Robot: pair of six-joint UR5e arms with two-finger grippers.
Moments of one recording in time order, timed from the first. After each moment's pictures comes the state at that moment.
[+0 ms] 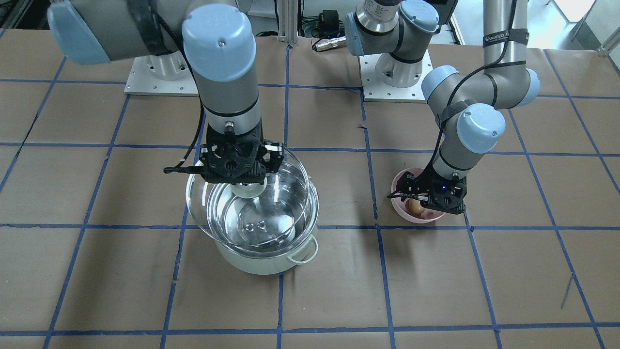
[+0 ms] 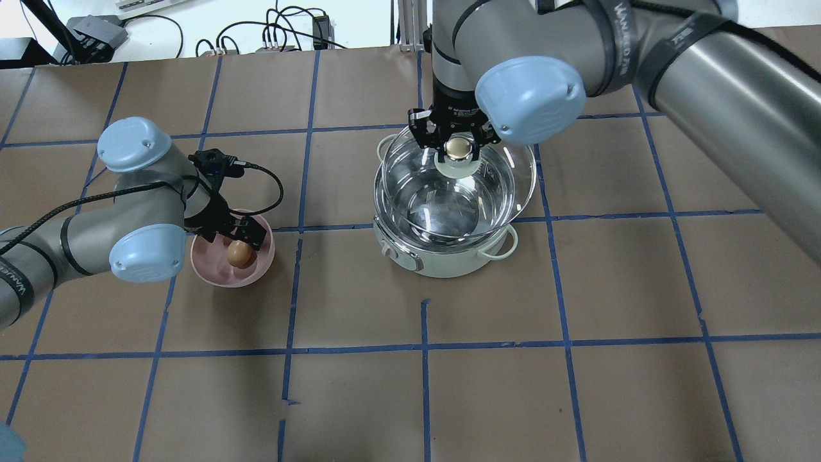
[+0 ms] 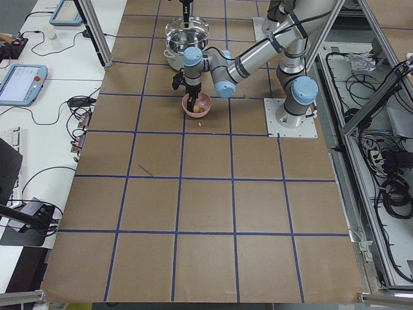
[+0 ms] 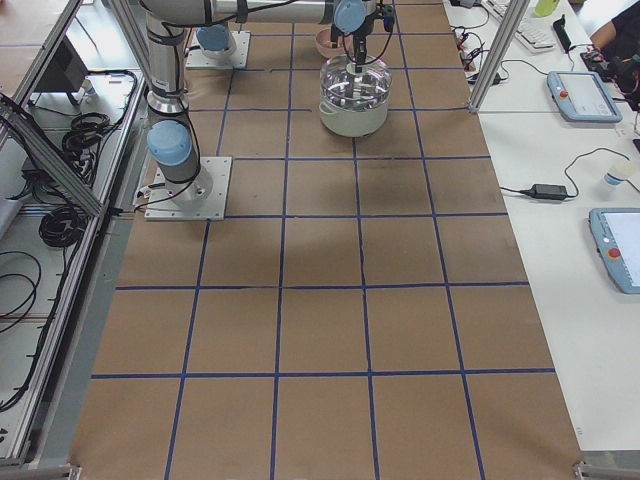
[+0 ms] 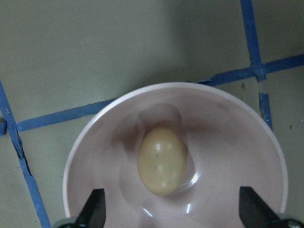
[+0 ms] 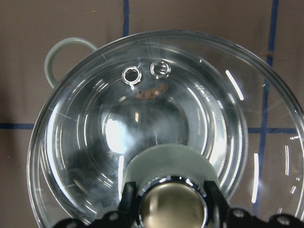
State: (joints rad) left arm -1.37 -1.81 -2.08 -0.81 1.56 0.42; right arm 1.84 -1.30 1.43 -1.73 -1.57 0.25
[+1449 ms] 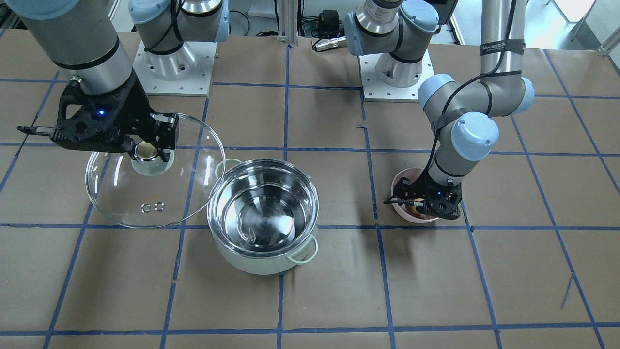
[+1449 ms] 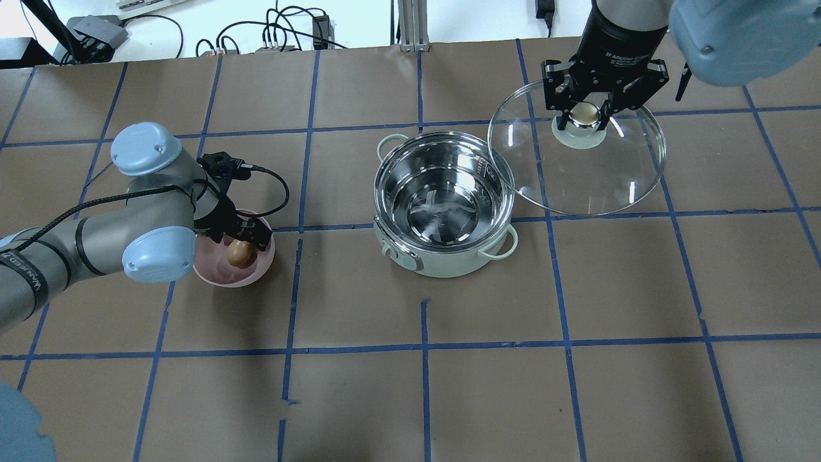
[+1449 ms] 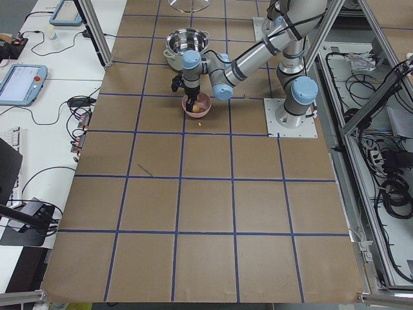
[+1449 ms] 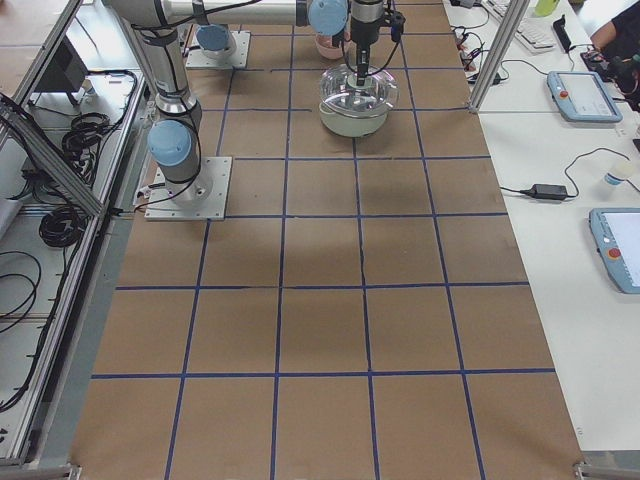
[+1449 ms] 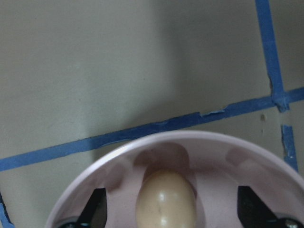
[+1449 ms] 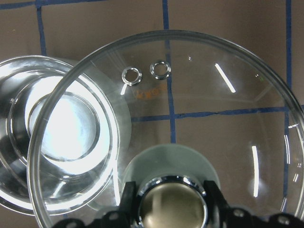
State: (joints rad) left arm -1.38 -1.85 -2.08 -0.77 1.57 0.41; right arm 1.60 -1.46 1.49 -1.63 -1.57 0.09
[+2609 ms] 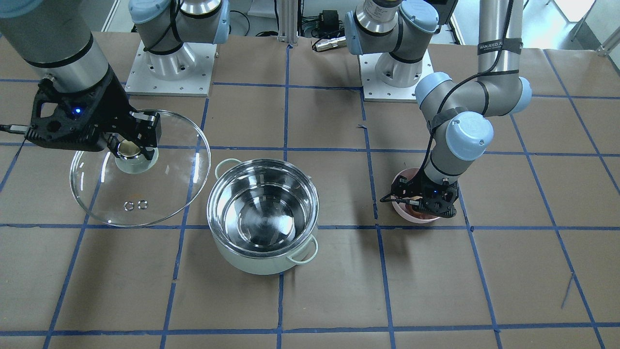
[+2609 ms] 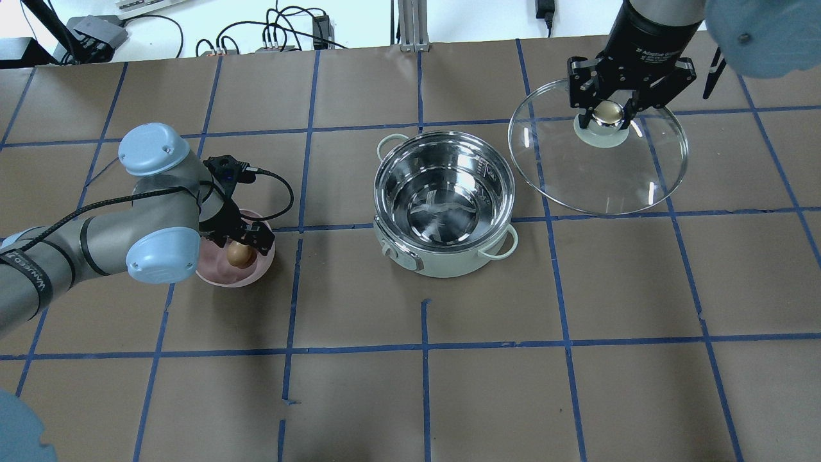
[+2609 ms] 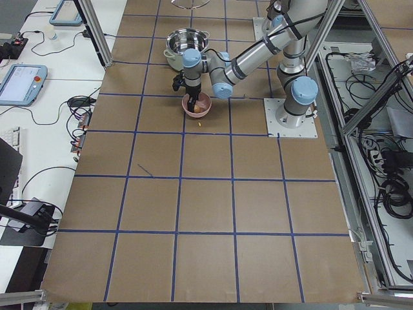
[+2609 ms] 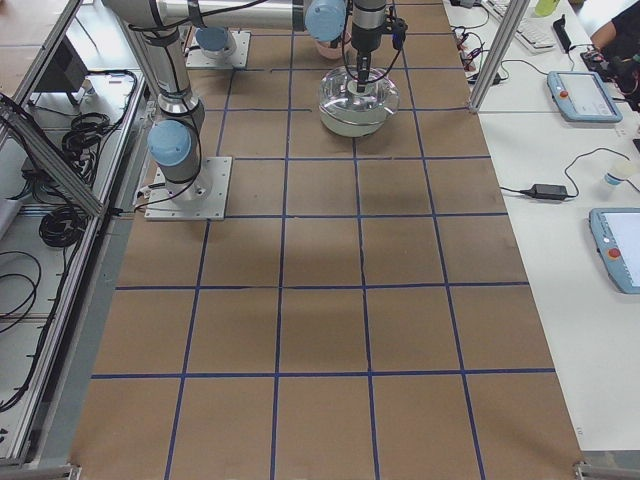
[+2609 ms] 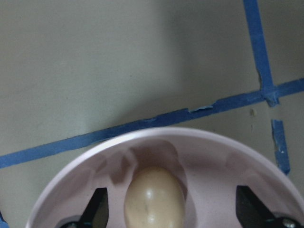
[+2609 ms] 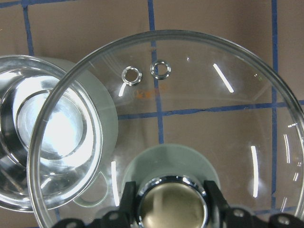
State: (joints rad) left arm -1.40 -1.85 -2.08 -0.80 1.58 0.40; right arm 1.55 -1.48 1.49 -1.60 -1.56 0.05
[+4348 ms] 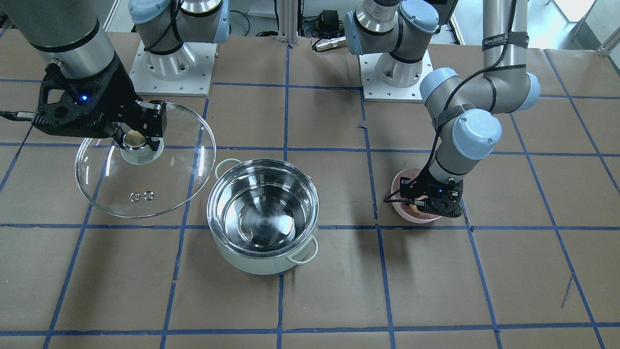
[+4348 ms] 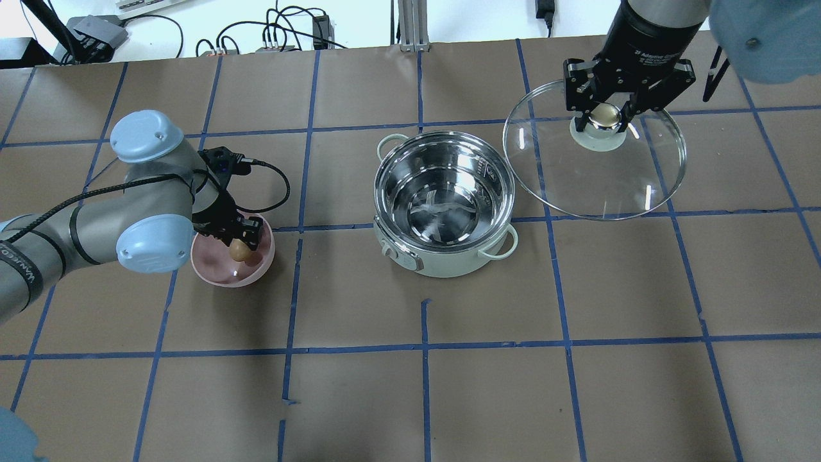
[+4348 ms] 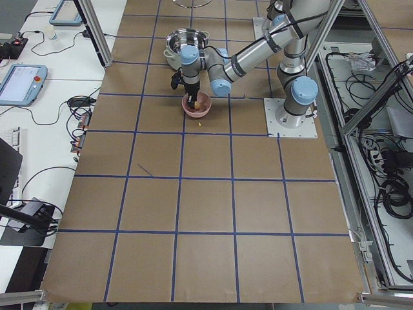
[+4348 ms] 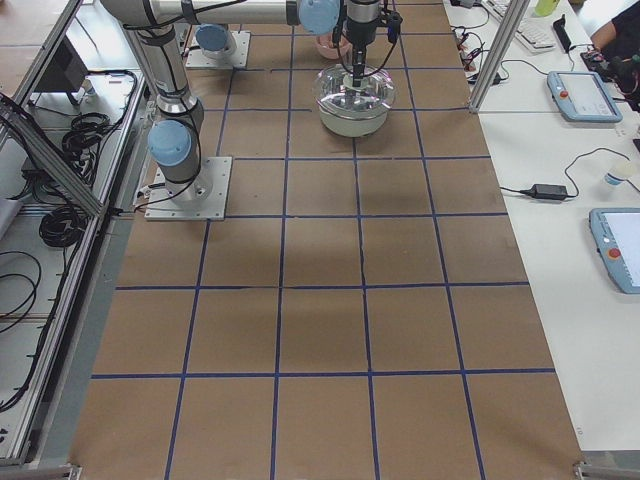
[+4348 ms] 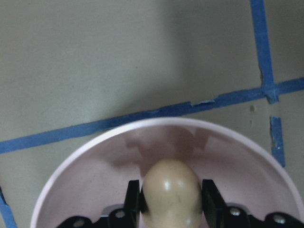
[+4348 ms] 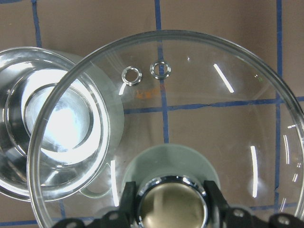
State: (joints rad) left arm -1.40 -1.82 -2.02 -0.90 1.58 0.37; right arm 1.57 -1.50 1.50 -1.59 -1.55 0.06
